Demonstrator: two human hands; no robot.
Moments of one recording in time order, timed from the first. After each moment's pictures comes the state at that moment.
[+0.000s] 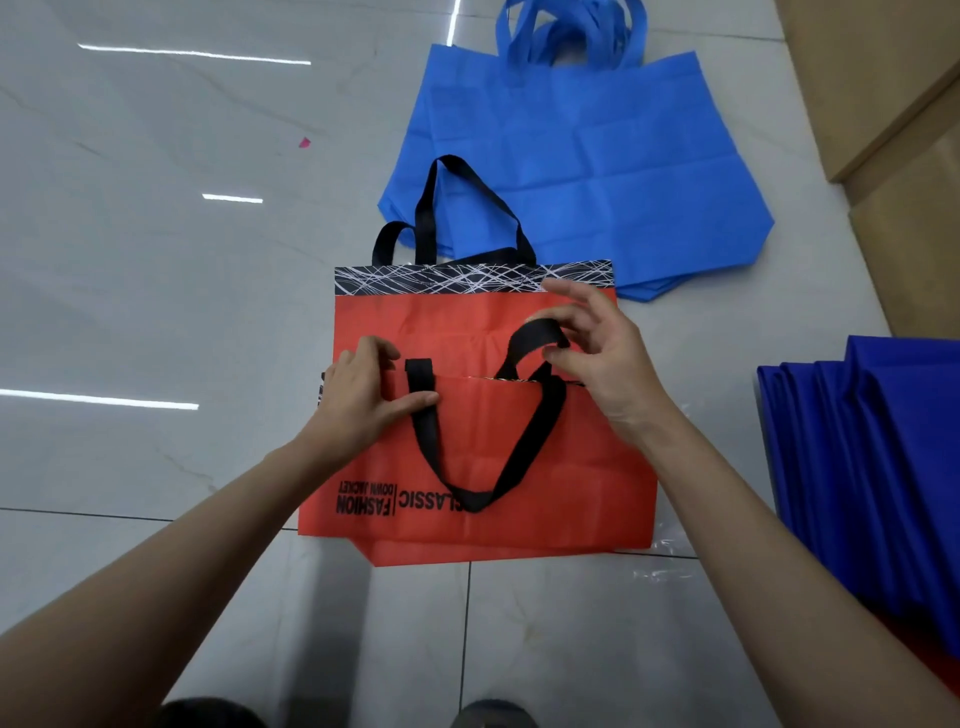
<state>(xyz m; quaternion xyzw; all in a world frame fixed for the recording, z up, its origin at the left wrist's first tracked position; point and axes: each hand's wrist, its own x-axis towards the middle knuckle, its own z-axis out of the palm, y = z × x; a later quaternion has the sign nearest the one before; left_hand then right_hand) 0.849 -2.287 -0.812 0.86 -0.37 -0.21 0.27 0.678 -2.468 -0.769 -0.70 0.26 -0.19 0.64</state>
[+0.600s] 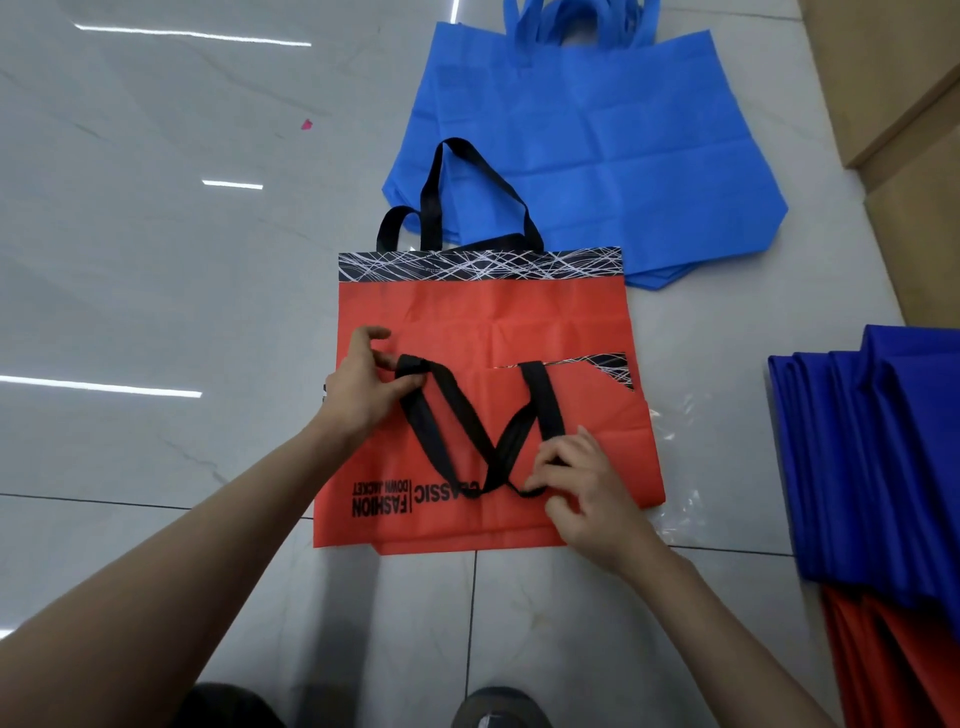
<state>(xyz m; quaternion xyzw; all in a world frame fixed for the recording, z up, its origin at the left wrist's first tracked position) 0.852 -2.290 -0.836 0.85 -0.19 -0.30 0.38 0.604 -2.396 -0.842 -0.89 0.21 -0.09 0.40</state>
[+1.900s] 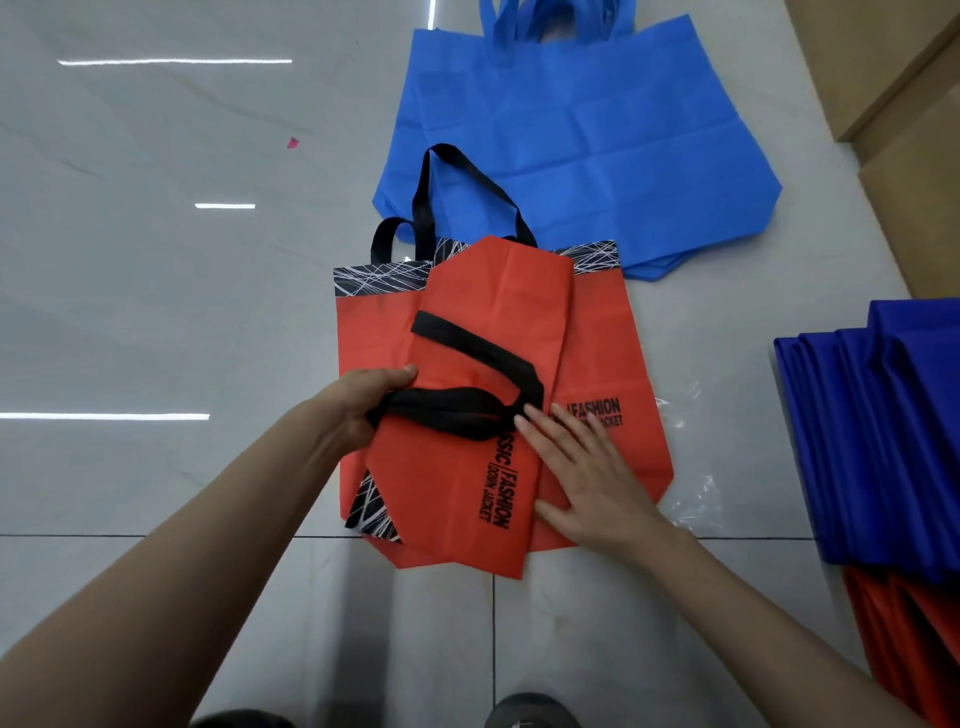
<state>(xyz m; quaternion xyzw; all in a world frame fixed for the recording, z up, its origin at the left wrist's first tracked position) 0.862 -2.303 -0.812 0.68 0.09 -0.55 0.47 0.611 -2.403 -0.865 -0.97 0.17 0.03 0.20</state>
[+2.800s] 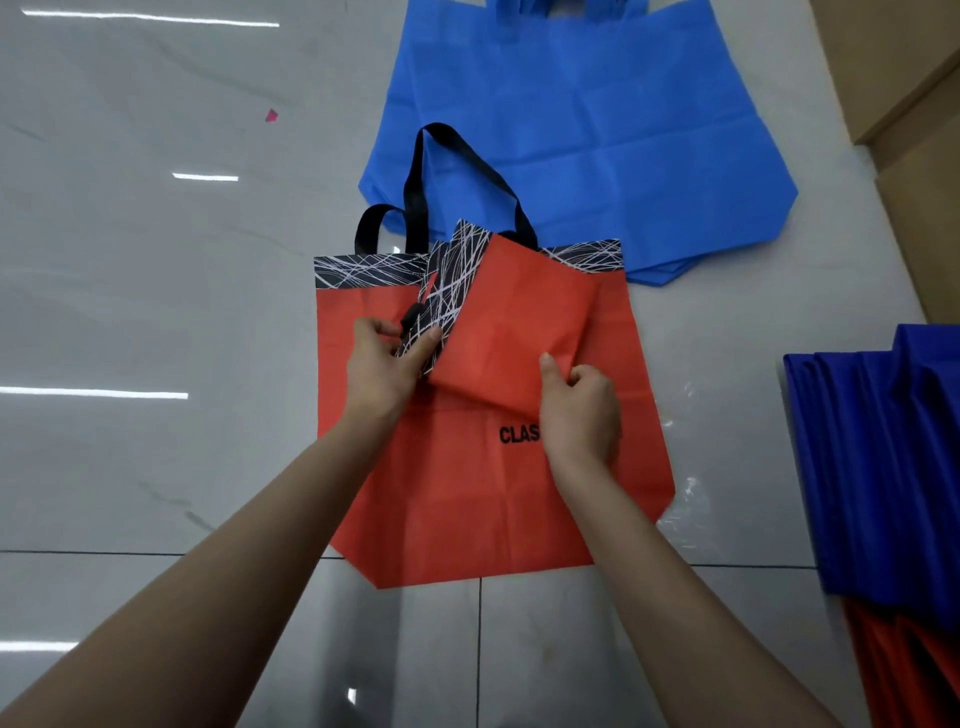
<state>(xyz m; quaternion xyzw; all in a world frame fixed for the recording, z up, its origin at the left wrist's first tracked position) 0.849 -2.340 -0.843 0.82 -0.10 -0.27 0.49 0.707 -2.425 -0.833 -0.65 0.67 -0.14 0.34</state>
